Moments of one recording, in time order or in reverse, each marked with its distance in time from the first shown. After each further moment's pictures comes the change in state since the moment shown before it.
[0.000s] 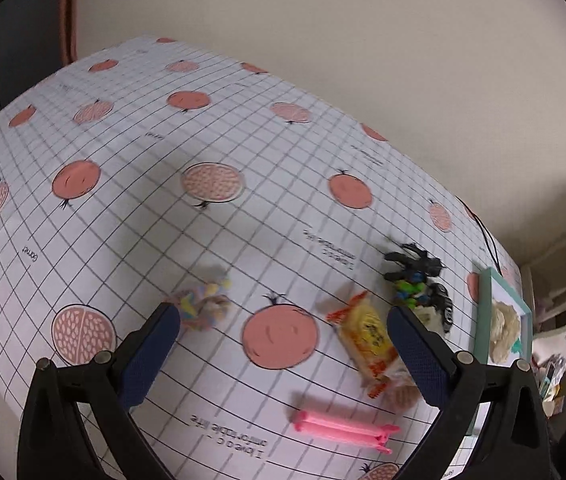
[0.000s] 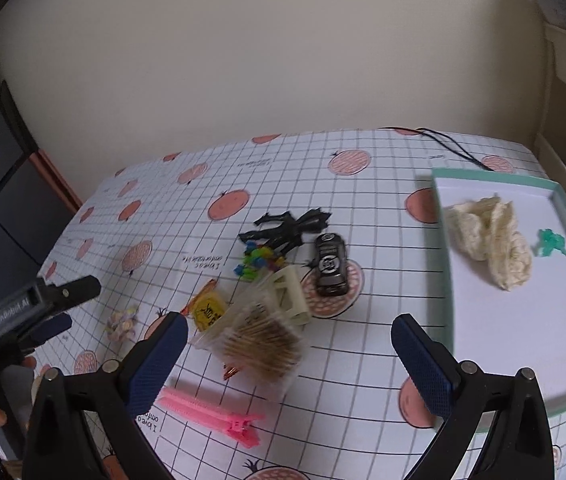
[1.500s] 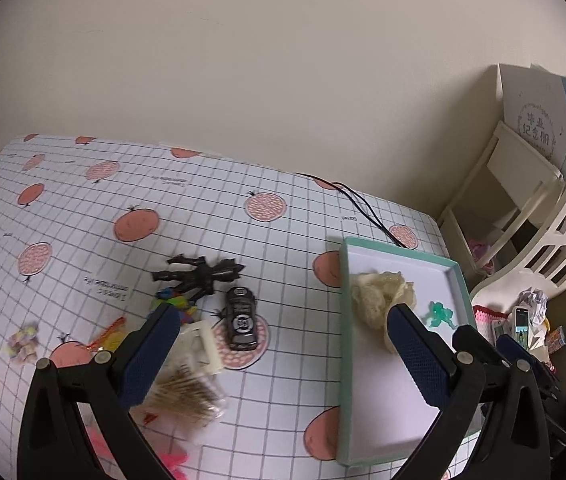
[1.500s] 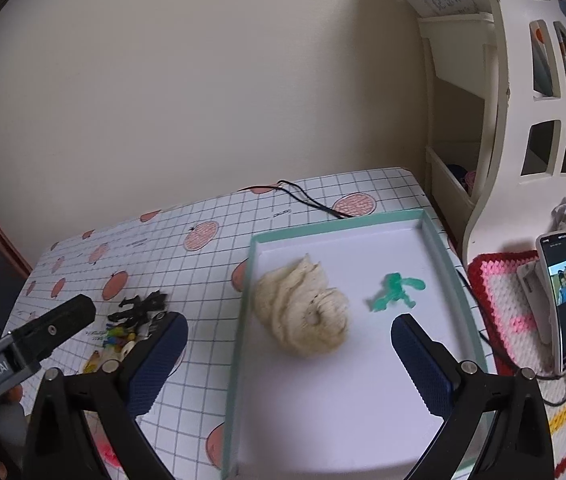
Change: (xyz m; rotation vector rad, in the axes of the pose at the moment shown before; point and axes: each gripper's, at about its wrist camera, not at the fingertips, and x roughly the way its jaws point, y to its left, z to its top) left arm -0.007 -0.233 -0.045 0.350 -0.107 -0.156; right arm -0.063 -0.167 0.031 0.168 -0.150 -0.174
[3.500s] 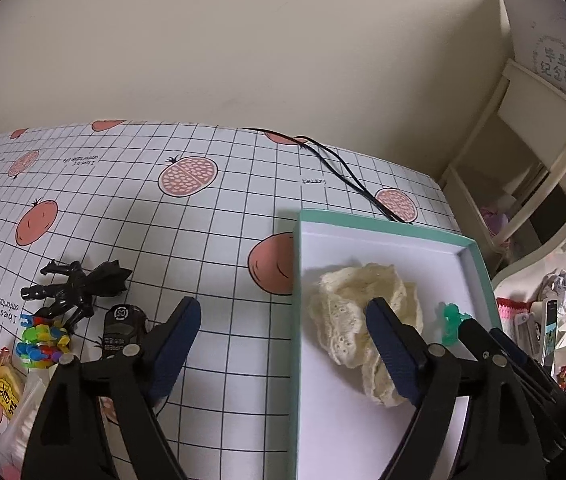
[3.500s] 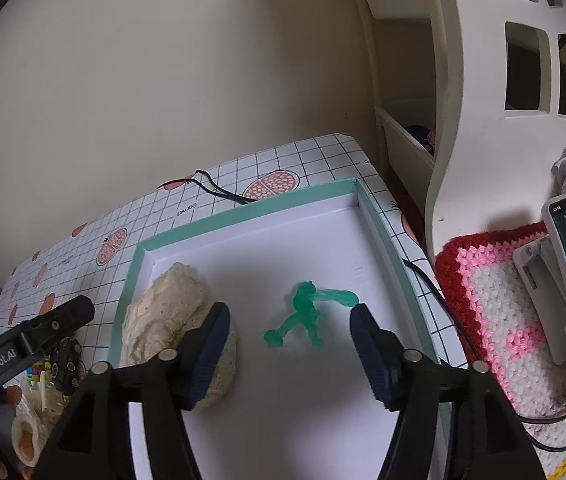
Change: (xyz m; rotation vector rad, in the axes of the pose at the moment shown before) left arm 0.130 -0.070 0.000 0.073 0.114 -0.025; right arm 0.088 -0.096 0.008 0.107 0.040 -0.075
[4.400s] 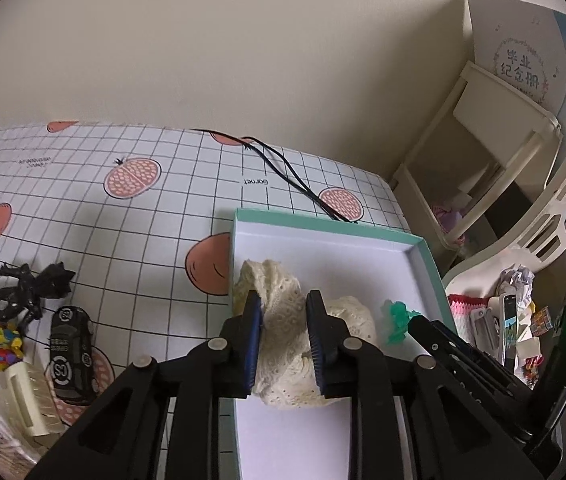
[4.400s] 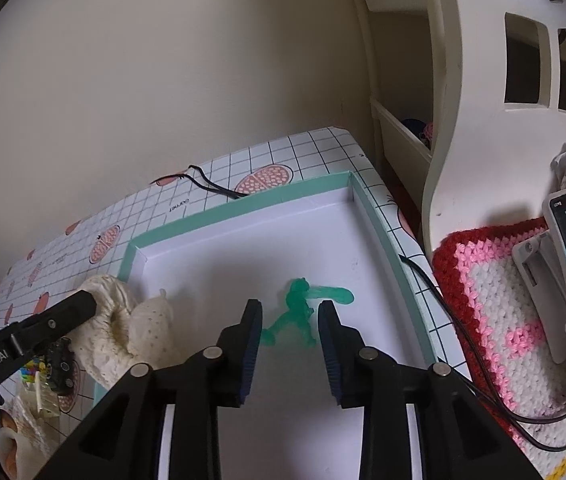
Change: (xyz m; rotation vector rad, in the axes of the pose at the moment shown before) left arm -0.004 -0.020 -0.002 0.017 -0.007 -0.168; right arm 0.001 -0.001 0.003 0.007 0.011 -0.018
